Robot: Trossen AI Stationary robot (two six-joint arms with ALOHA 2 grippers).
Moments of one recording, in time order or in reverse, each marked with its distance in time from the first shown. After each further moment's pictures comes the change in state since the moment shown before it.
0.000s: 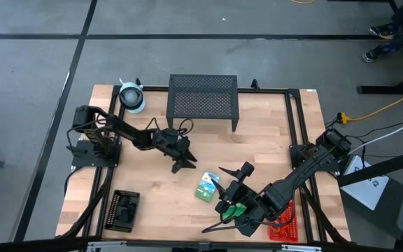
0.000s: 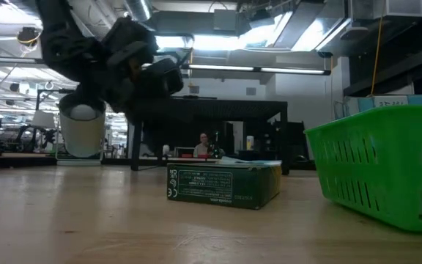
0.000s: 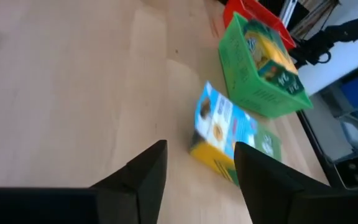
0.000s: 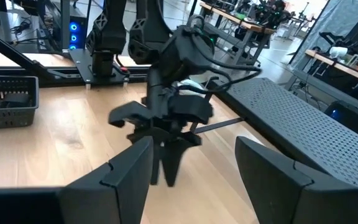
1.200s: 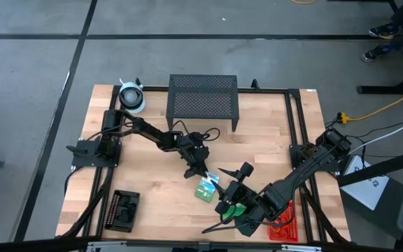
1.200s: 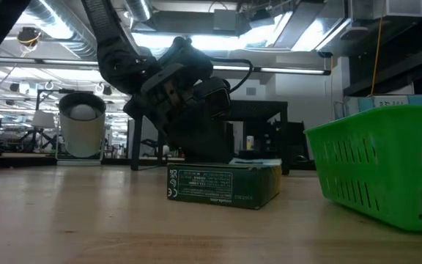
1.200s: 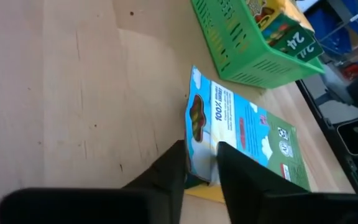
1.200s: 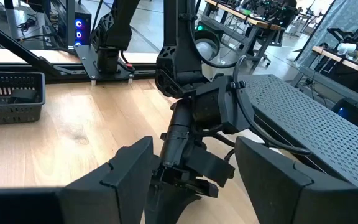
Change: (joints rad) left arm -0.009 0.319 0.370 -0.238 0.240 0.188; right arm 0.000 0.000 0.000 0.000 -0.026 0.002
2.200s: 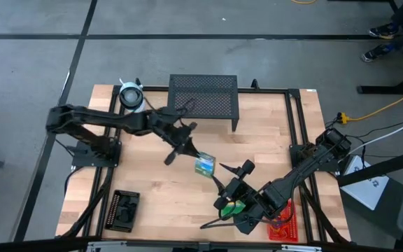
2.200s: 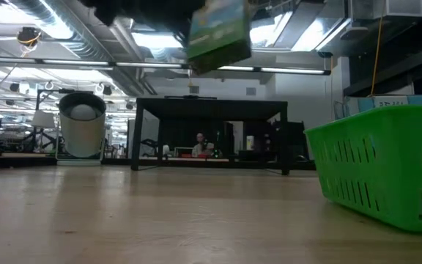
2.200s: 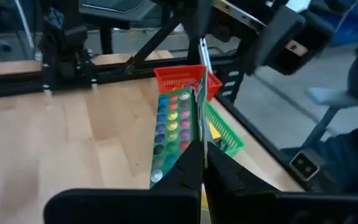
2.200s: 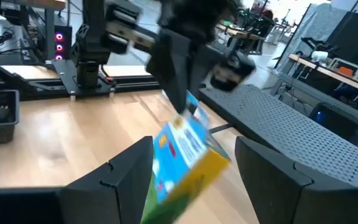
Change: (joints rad) left arm 0.038 -0.641 -0.001 -0.350 -0.073 0.319; right arm -0.018 -0.004 0.000 0.013 0.081 -0.005
